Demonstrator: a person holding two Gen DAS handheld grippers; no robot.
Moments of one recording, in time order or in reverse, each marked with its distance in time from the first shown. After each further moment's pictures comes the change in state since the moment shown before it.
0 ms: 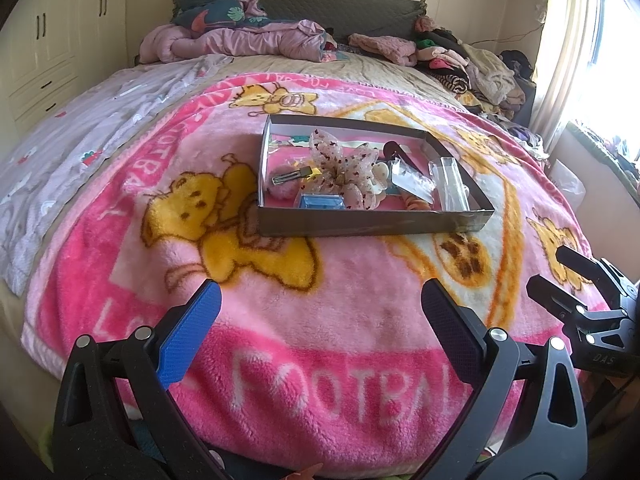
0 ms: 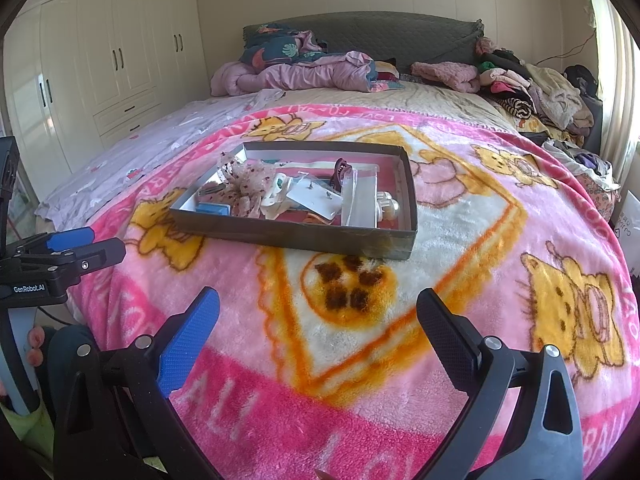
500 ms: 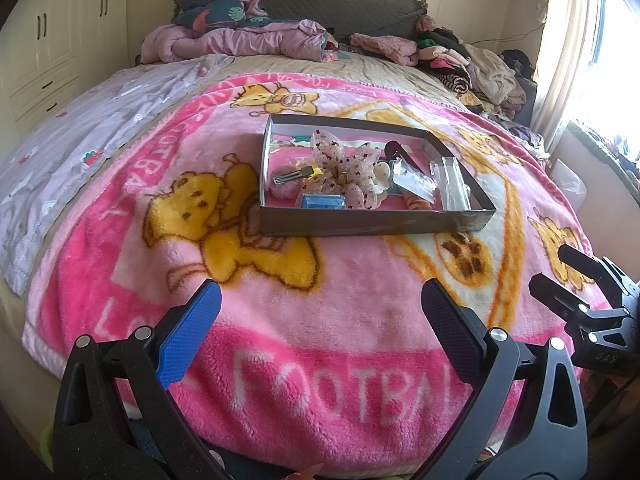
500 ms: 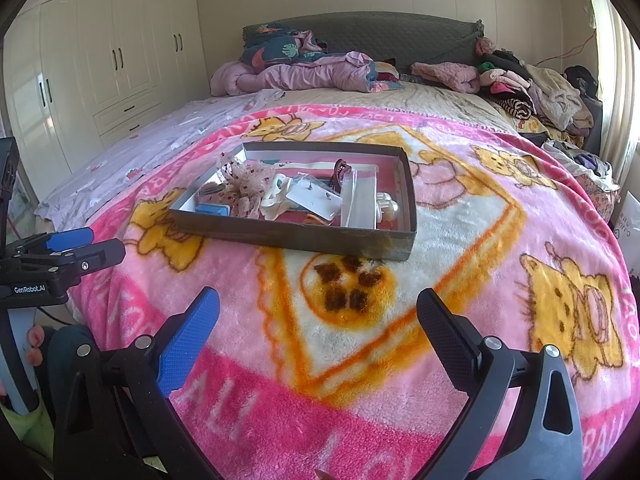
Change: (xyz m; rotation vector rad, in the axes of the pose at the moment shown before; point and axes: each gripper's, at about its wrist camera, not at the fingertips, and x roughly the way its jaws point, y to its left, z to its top) left arm 0.000 0.000 0.000 0.000 -0.001 0.000; right arm 0.000 0.000 0.001 -0.001 -0.001 0.000
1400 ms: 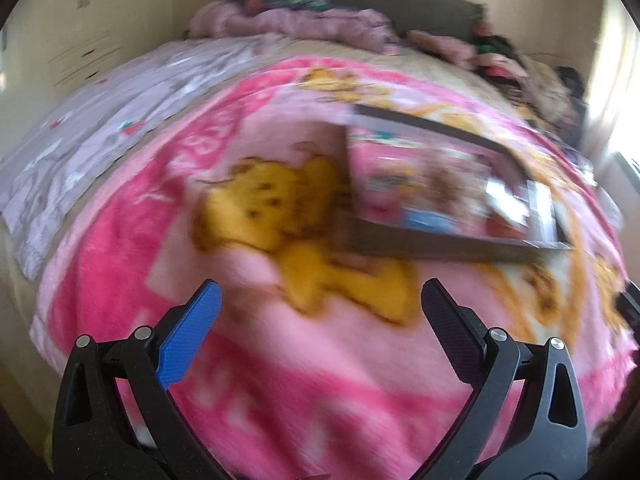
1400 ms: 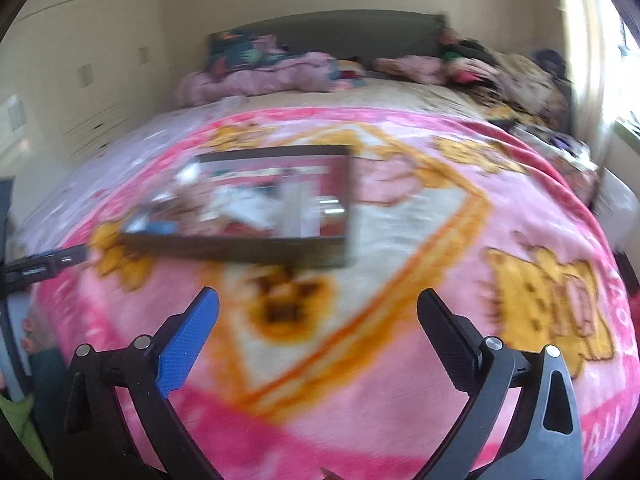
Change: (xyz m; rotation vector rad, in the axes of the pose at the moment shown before) left arm 0.056 0.079 0.024 -0.152 0.046 0.174; right arm 0.012 -0.056 0.001 0.117 -0.009 -0.122
